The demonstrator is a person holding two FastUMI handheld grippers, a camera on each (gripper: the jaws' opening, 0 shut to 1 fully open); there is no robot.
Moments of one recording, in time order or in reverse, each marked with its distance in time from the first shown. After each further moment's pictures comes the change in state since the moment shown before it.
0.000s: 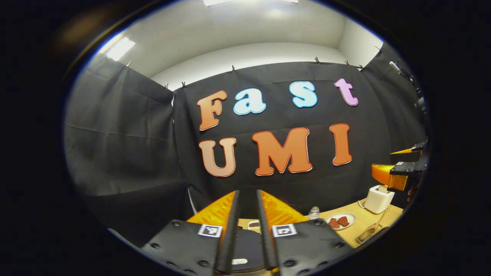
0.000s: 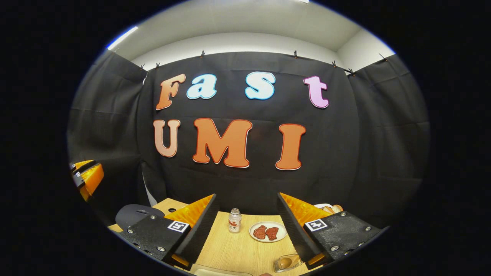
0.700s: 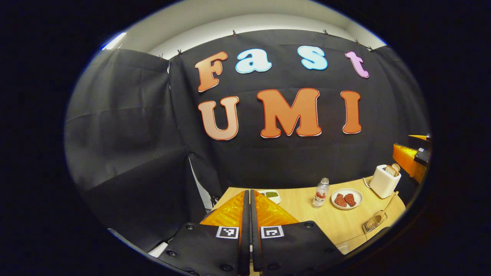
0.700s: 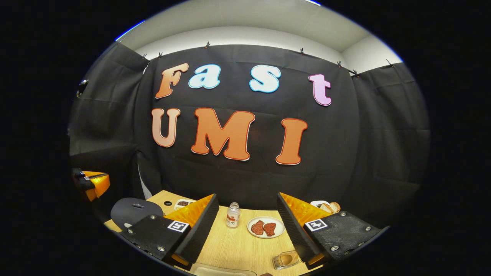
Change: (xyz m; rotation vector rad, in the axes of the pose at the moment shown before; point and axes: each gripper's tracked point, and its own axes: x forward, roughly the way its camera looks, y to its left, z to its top) left arm 0.035 0.011 -0.085 -0.015 0.360 -0.027; right arm 0.004 0.017 -0.016 -0.053 0.050 -0.036
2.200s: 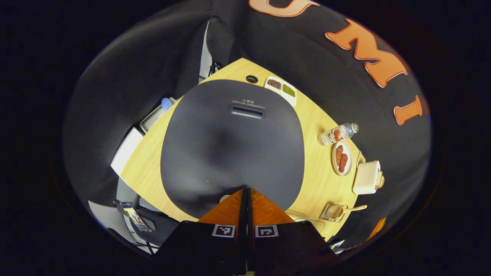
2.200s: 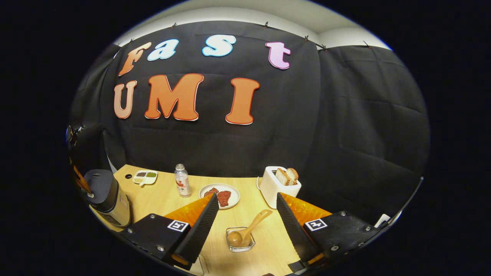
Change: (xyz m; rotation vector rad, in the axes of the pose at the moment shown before) left arm 0.032 0.006 -0.195 -0.526 1.042 -0.023; right arm -0.020 -0.156 -0.121 0.025 0.246 -0.239
